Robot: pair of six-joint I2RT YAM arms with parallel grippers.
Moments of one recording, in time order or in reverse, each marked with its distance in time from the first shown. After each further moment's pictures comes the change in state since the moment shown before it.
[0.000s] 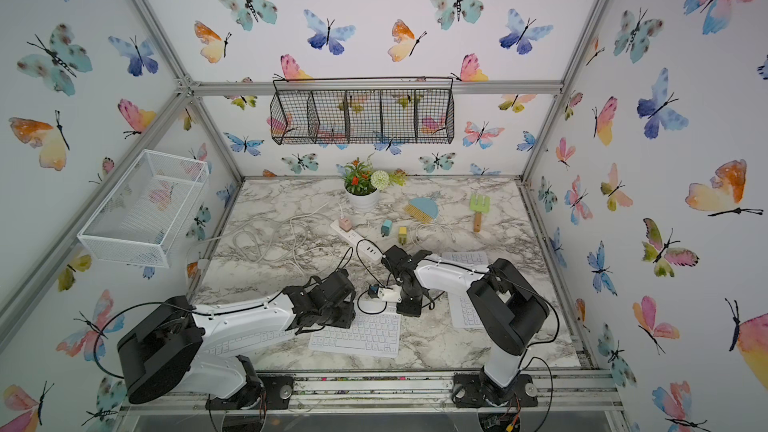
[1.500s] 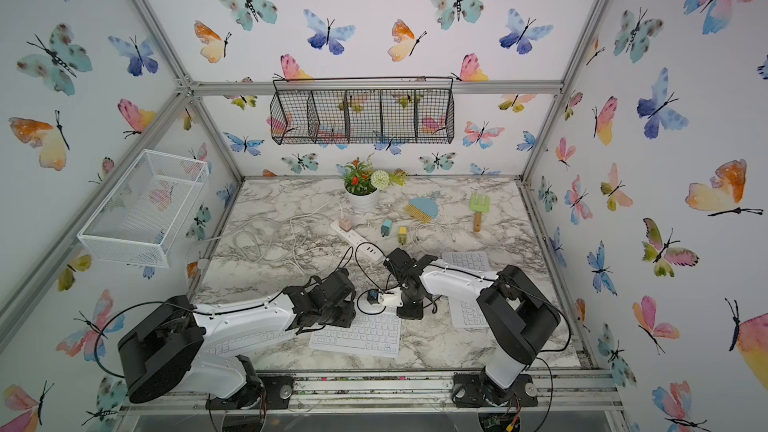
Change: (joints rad) left arm 0.001 0.005 -0.002 0.015 -0.008 0.008; right arm 0.006 -0.076 -0.069 0.057 -0.033 -0.158
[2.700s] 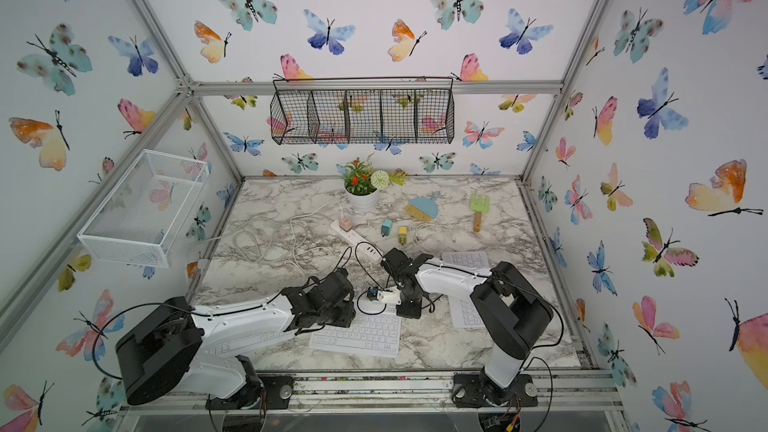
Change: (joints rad) left arm 0.007 -0.012 -0.020 0.034 0.006 -0.001; right arm 0.001 0.050 0.034 -0.010 0.074 0.124
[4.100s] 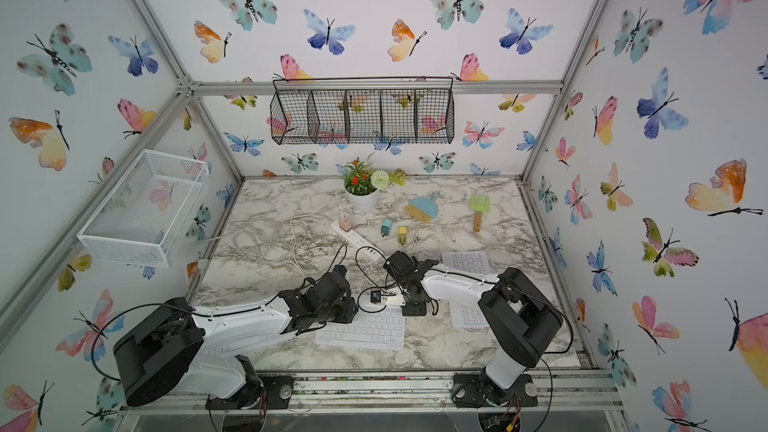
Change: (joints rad) left arm 0.025 -0.011 -0.055 0.144 0.018 -0.023; right arm 0.004 -0.069 -0.084 0.118 0.145 -0.182
